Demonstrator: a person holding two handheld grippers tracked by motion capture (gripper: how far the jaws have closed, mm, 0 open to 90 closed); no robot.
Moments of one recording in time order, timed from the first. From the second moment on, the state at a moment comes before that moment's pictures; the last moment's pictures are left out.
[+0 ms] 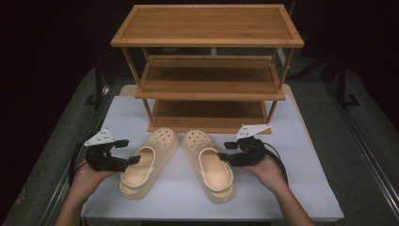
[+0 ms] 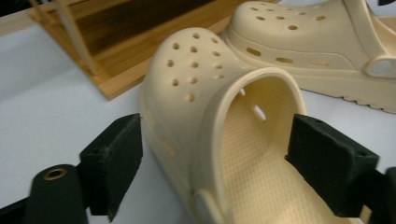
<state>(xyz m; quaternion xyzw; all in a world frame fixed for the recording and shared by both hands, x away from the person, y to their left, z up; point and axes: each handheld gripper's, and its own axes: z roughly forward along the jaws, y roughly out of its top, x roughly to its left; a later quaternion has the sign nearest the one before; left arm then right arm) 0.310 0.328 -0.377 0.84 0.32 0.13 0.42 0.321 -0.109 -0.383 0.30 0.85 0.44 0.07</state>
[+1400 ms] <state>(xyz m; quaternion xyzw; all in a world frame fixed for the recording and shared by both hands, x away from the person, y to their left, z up) 0.314 0.305 -0.374 0.85 0.32 0.18 0.38 0.324 -0.113 -0.383 0.29 0.85 0.43 0.13</state>
